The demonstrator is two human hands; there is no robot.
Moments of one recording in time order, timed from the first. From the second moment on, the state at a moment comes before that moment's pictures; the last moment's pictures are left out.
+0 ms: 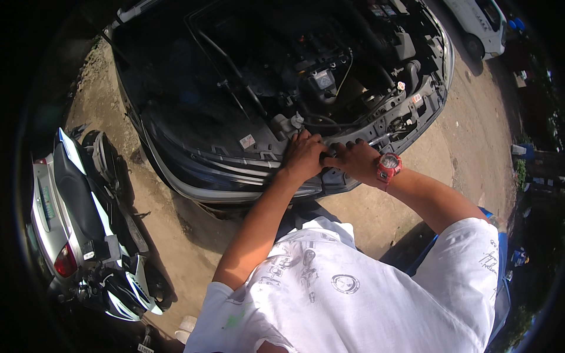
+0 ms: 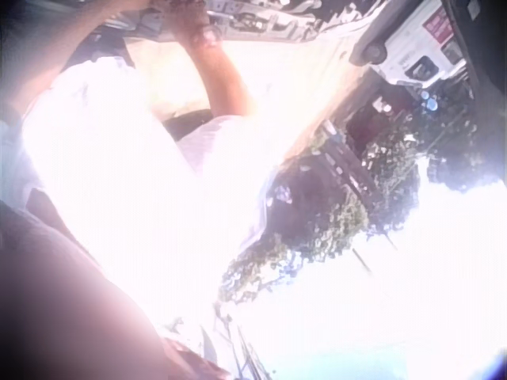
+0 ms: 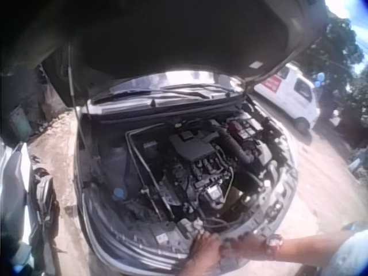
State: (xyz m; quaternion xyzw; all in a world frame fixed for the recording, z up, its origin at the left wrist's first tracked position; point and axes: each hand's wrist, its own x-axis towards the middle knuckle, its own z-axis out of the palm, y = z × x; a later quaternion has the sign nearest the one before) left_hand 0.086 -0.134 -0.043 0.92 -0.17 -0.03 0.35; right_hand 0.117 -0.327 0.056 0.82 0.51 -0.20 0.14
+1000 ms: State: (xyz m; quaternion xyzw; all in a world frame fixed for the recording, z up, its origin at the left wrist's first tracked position) left_hand 0.088 -0.130 -0.040 0.92 -0.21 -0.03 0.34; right_hand 0.124 -0.366 0.065 0.95 0.20 -0.22 -0.07
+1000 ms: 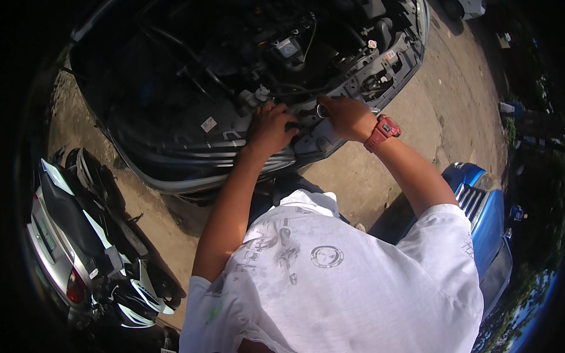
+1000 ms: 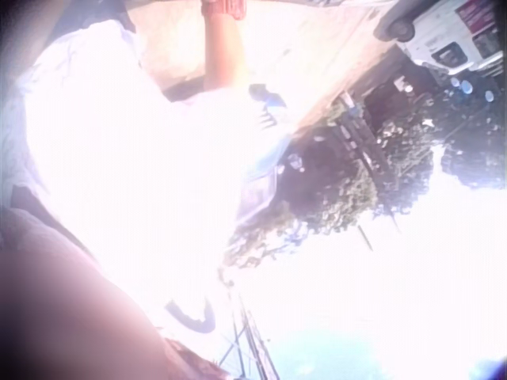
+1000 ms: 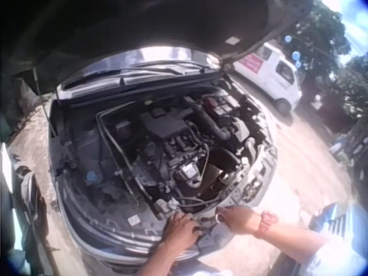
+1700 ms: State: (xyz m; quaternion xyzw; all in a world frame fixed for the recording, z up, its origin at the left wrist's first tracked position) left_hand 0.110 -0.155 -0.025 0.91 -0.37 -0.04 0.16; right_hand -0.002 -0.370 0.068 0.92 0.00 -0.18 -0.36
